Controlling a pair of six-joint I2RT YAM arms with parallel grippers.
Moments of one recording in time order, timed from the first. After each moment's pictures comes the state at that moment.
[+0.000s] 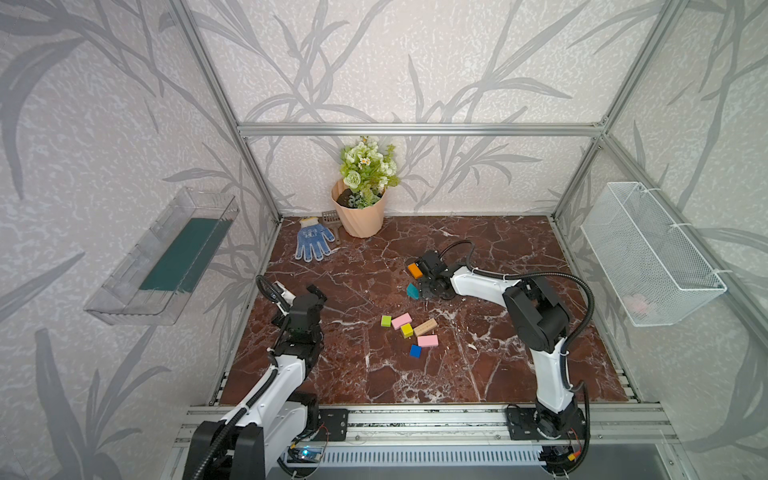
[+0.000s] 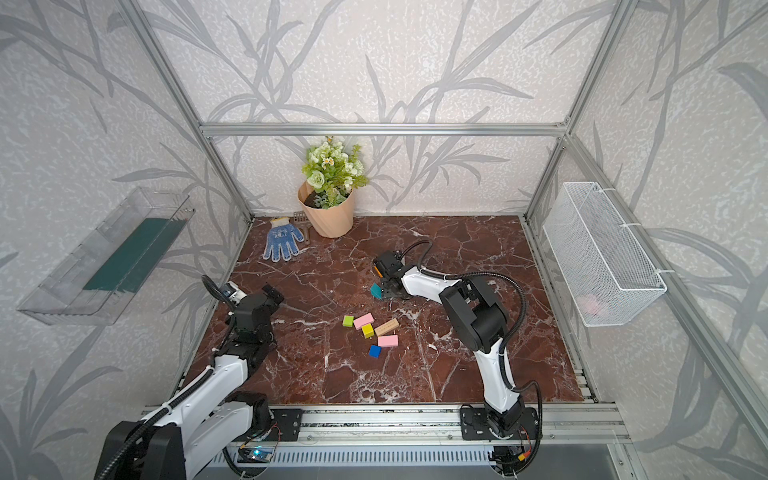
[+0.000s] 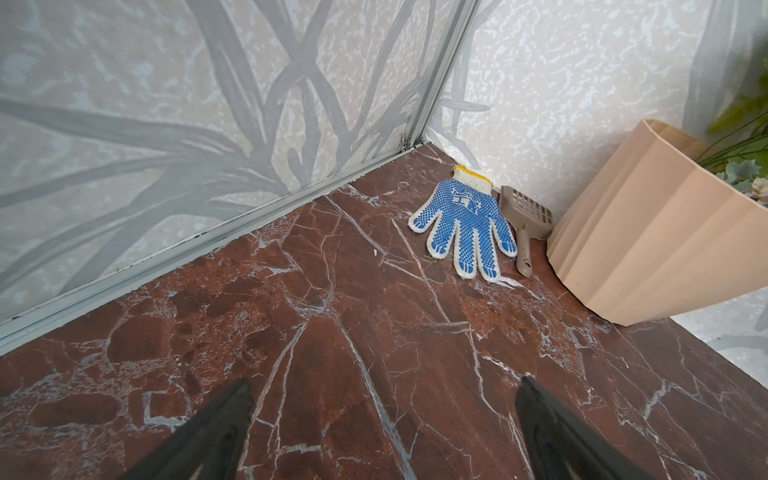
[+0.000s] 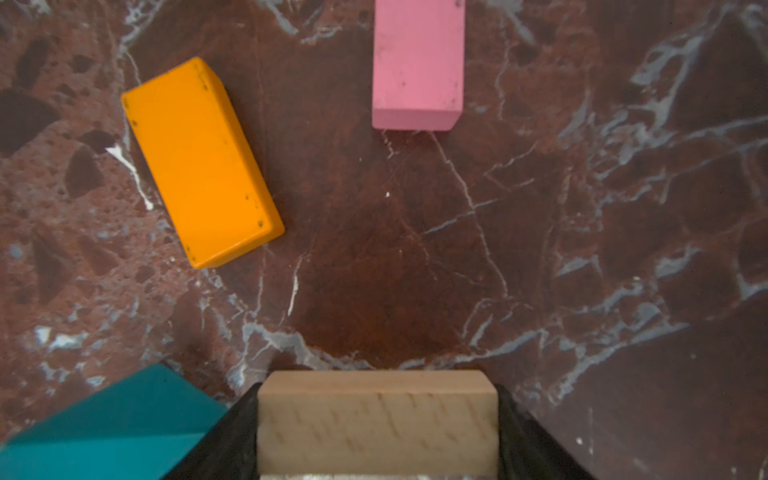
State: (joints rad) left arm -0.08 0.95 0.29 0.25 -0.61 -0.60; right arm 0.67 2.09 1.41 -0.48 0.27 0.57
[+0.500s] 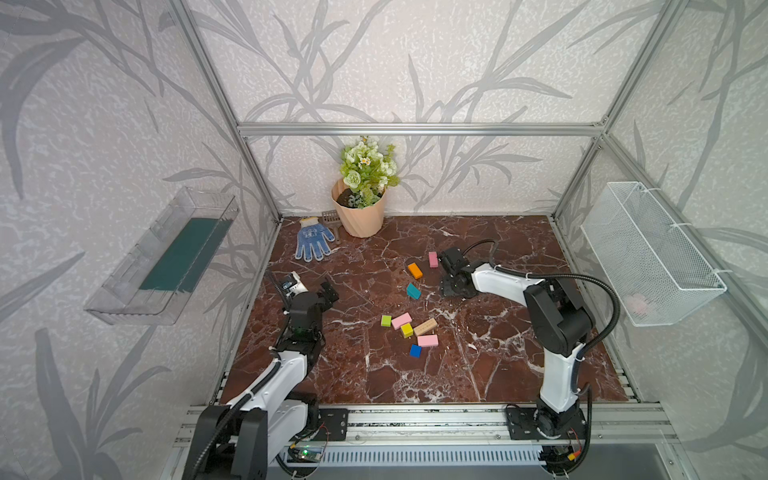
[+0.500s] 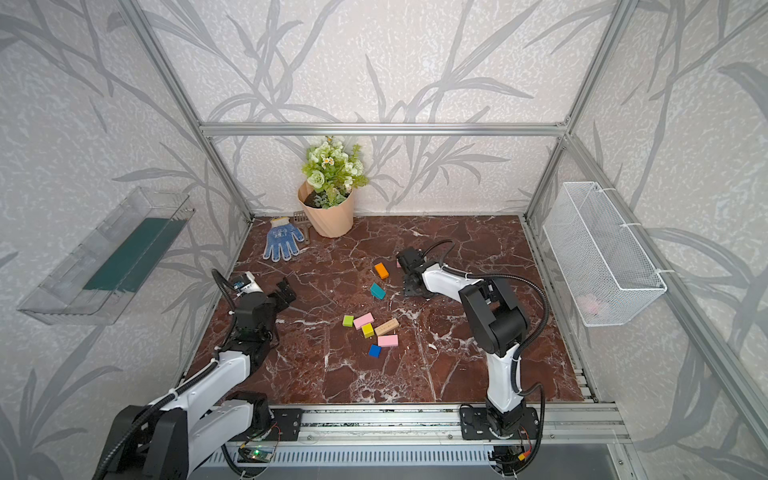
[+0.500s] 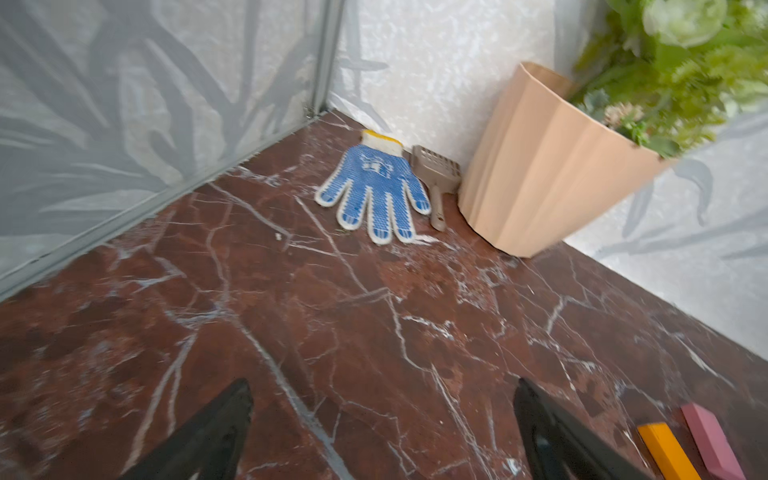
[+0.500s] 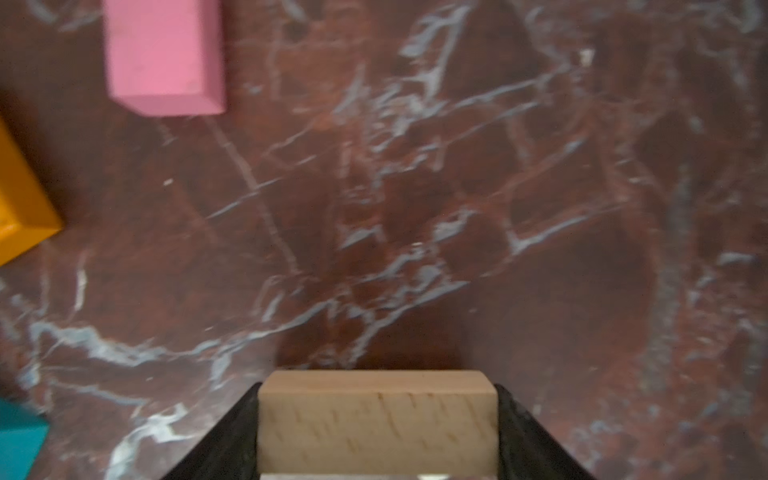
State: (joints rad) left arm -0.08 1.07 0.29 0.42 -0.27 -0.46; right arm 0.51 1.95 1.27 -0.52 0.26 0.52
